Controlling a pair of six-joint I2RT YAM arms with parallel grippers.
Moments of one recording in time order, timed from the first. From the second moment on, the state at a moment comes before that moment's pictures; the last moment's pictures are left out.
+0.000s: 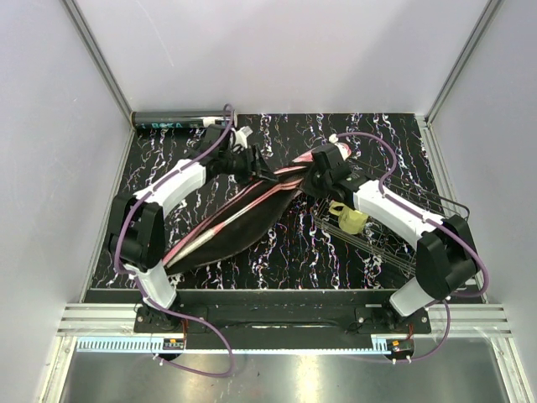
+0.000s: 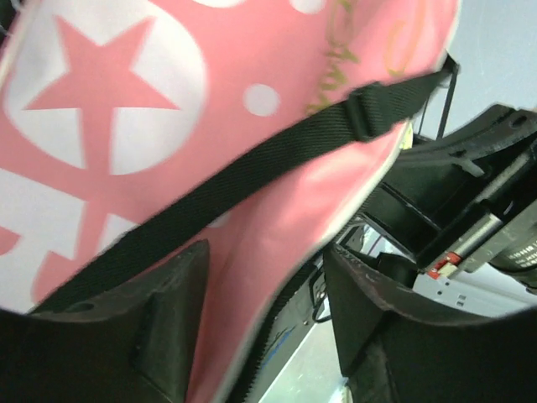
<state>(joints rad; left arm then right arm) -0.35 1.75 1.30 -0.30 0.73 -0.70 0.58 1.56 1.16 -0.34 0.09 0.90</state>
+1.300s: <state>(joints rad) -0.71 1.89 1.71 -0.88 -0.09 -0.17 0.46 1.60 1.21 -0.21 -0.20 1.02</state>
